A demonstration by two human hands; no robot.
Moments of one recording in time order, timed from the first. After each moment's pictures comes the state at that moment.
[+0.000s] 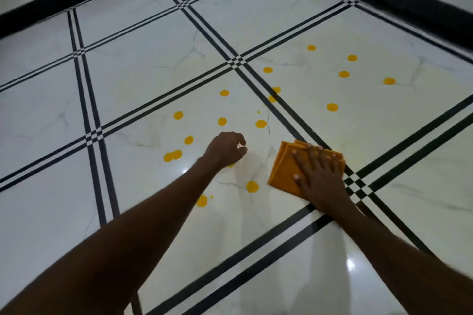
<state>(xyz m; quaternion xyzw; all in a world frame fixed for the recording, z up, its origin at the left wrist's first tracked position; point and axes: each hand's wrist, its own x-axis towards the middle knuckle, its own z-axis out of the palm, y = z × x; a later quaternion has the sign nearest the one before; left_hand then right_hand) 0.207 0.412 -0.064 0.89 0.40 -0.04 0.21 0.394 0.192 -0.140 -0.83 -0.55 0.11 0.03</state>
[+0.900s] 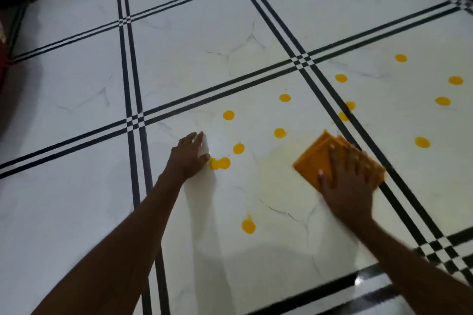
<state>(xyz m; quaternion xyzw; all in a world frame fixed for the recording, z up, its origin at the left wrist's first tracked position) 0.008 0.550 -0.114 0.80 0.57 -0.06 0.15 0.348 0.322 -0.152 -0.87 -0.48 0.08 0.09</state>
